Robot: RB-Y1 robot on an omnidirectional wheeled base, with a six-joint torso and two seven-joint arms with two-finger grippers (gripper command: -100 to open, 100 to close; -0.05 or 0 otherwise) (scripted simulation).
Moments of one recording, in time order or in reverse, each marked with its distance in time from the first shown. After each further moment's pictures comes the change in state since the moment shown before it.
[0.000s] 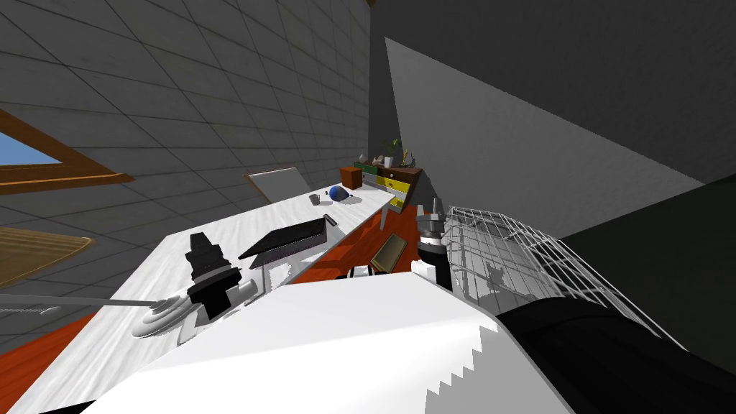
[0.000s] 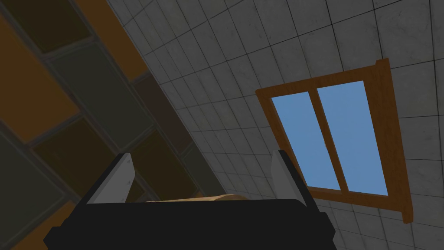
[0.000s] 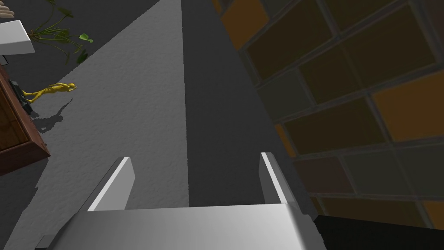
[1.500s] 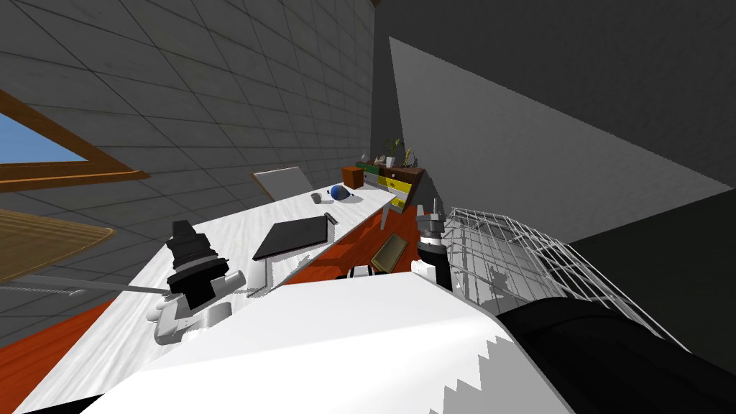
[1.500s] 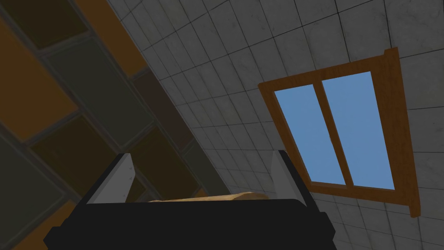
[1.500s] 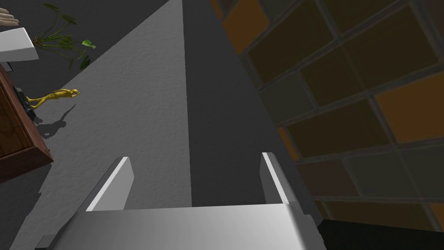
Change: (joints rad) left arm -0.041 0.098 0.002 -0.053 0.010 0.150 0.030; right arm 0.000 0.000 0.000 0.000 0.000 0.000 0.000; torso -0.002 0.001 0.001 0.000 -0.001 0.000
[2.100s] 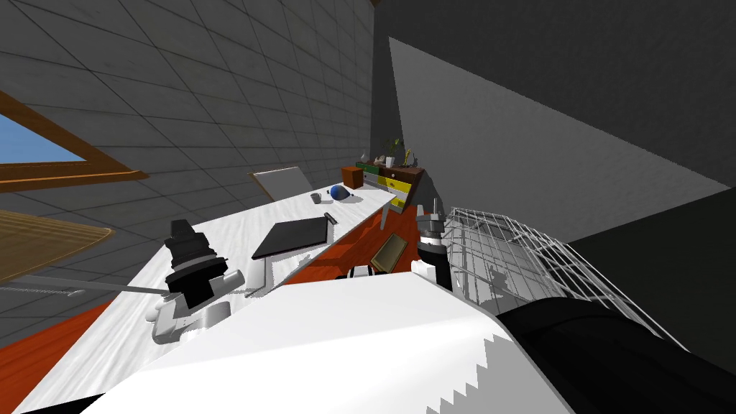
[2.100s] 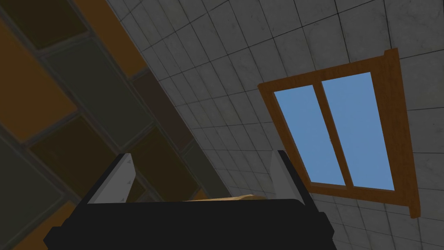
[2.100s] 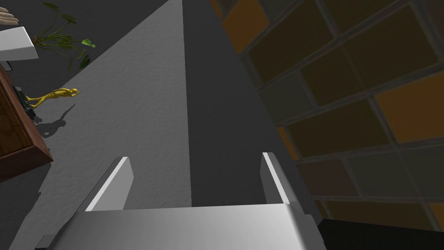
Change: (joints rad) left arm -0.005 0.011 0.001 0.003 0.001 0.010 0.003; right arm 0.000 0.000 0.000 0.000 0.000 0.000 0.000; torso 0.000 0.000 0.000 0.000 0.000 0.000
